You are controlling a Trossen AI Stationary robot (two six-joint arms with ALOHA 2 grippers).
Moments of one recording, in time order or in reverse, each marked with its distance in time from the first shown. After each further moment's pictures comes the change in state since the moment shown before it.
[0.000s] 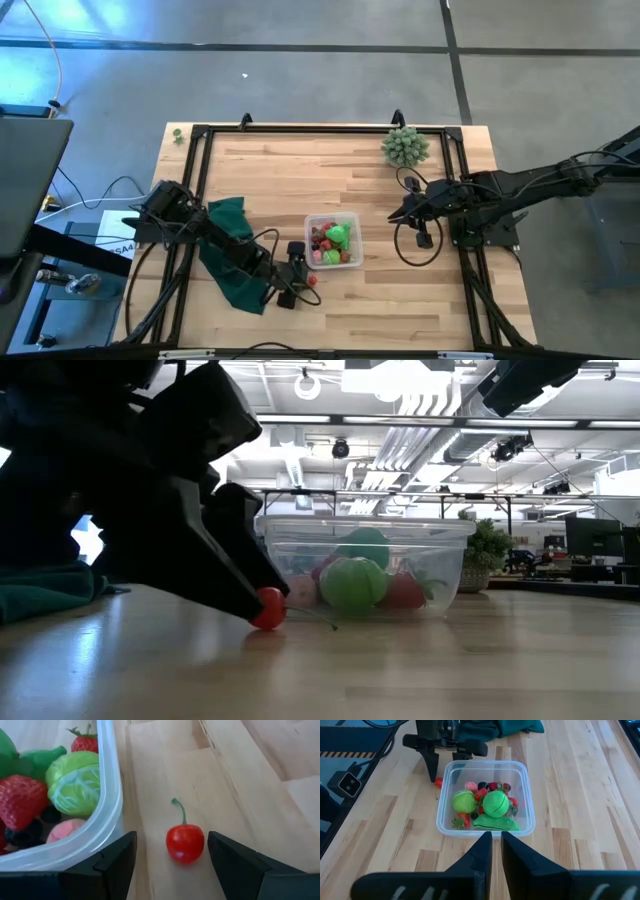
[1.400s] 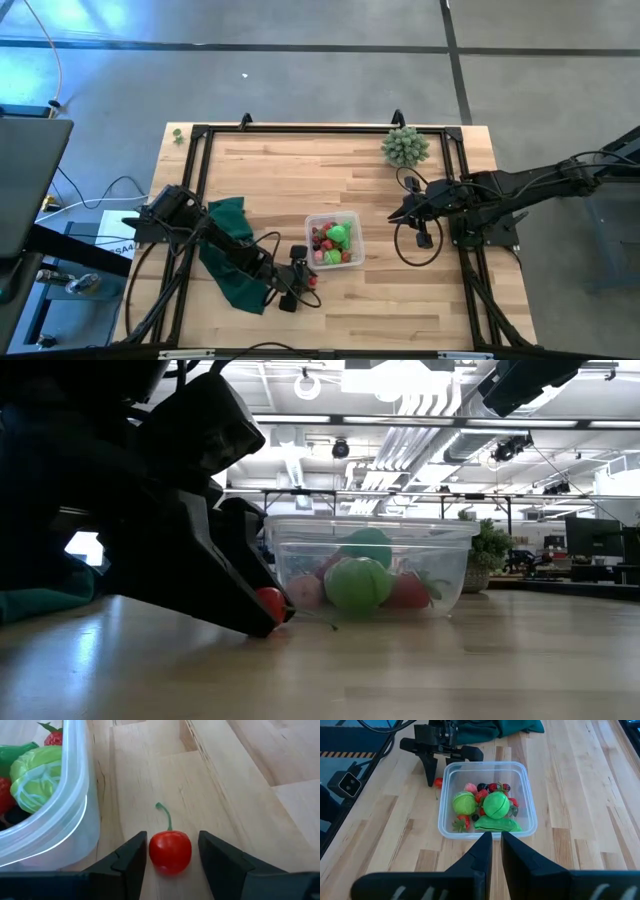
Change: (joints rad) left arm -0.001 0.066 0.001 0.097 0.031 -0.014; right arm 0.000 0.000 0.000 0.000 0.000 0.000
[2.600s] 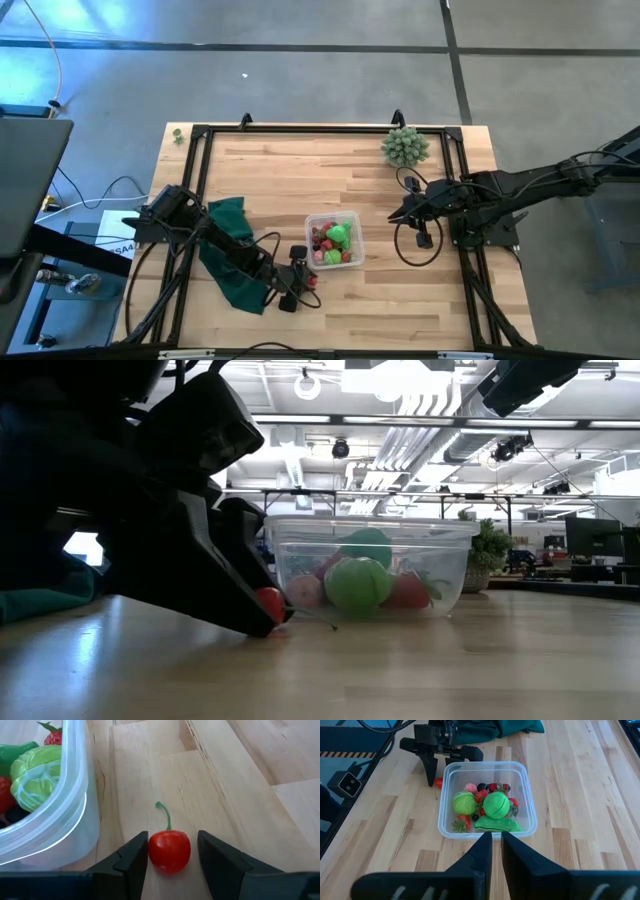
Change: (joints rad) left arm 0.001 0.000 0.000 -0.010 -0.005 -0.002; right arm 0.000 0.000 0.000 0.000 0.000 0.000
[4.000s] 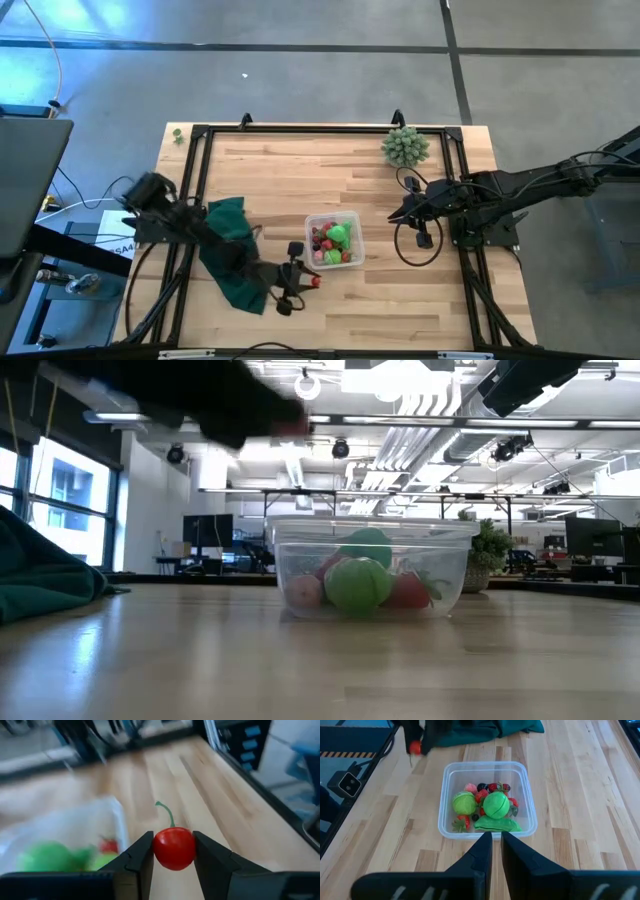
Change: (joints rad) left arm -0.053 -0.218 -0.003 0.065 -0.122 0.159; right arm 0.000 0.000 0.000 0.000 0.000 0.000
